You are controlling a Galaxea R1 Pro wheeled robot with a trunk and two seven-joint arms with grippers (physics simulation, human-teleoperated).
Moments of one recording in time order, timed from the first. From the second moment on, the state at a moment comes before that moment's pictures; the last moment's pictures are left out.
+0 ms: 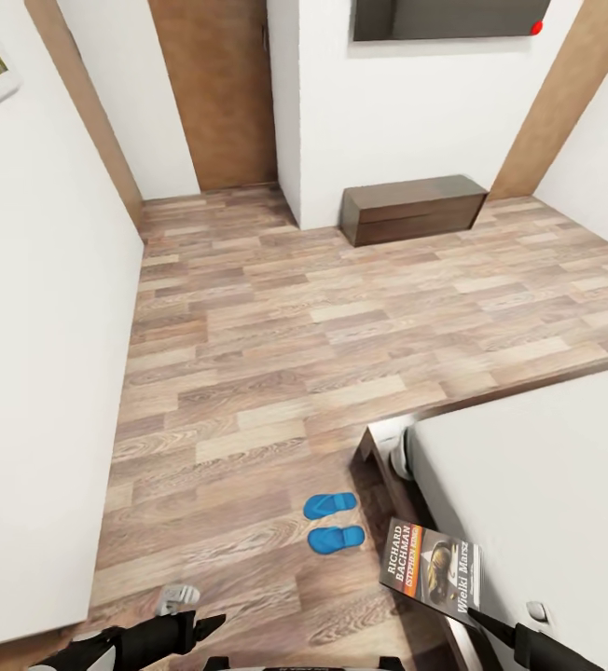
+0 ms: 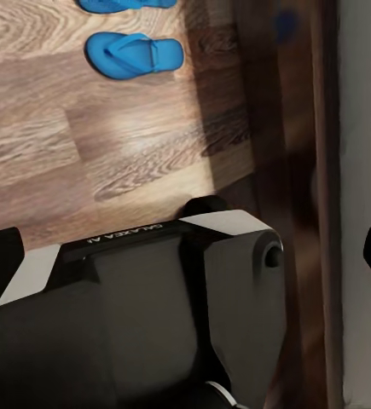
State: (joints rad) left arm -0.58 0.16 0.04 -0.02 0.10 -0.07 -0.82; right arm -0.36 -0.46 0.27 -0.29 -0.85 0.13 1.20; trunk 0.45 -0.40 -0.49
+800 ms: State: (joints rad) left arm -0.58 0.16 0.04 -0.02 0.10 -0.07 -0.82; right arm -0.36 -0.46 0.27 -0.29 -0.85 0.13 1.20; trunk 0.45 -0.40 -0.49
